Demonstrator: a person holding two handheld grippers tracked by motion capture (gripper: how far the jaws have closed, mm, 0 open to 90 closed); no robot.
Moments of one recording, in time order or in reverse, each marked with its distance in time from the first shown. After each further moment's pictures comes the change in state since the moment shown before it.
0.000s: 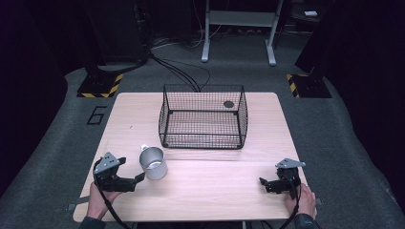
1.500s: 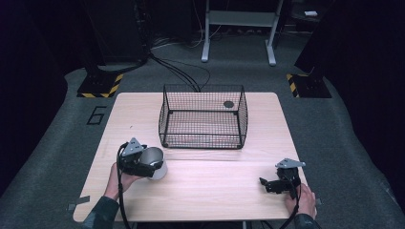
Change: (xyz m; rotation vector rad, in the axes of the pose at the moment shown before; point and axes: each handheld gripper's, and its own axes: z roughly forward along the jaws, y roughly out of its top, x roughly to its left) left arm -0.005 0.036 0.061 0.065 -0.062 0.143; right arm 0.000 0.000 0.000 0.000 0.000 -0.001
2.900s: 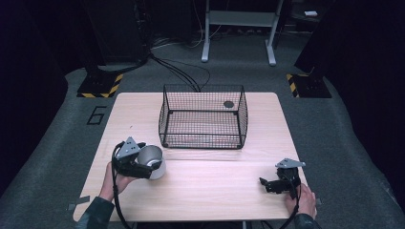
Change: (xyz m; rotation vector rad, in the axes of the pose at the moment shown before) left arm -0.012 0.017 -0.026 -0.059 -0.014 0.059; right arm 0.000 0.000 0.000 0.000 0.000 0.000
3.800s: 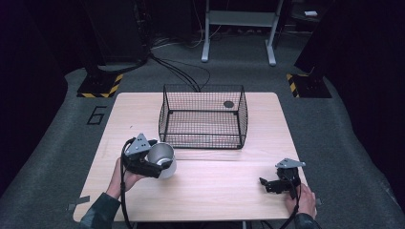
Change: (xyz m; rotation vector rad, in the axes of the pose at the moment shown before) left arm -0.021 0.034 0.007 -0.009 -0.094 0.052; right arm 0.000 0.000 0.000 0.000 0.001 -0.001
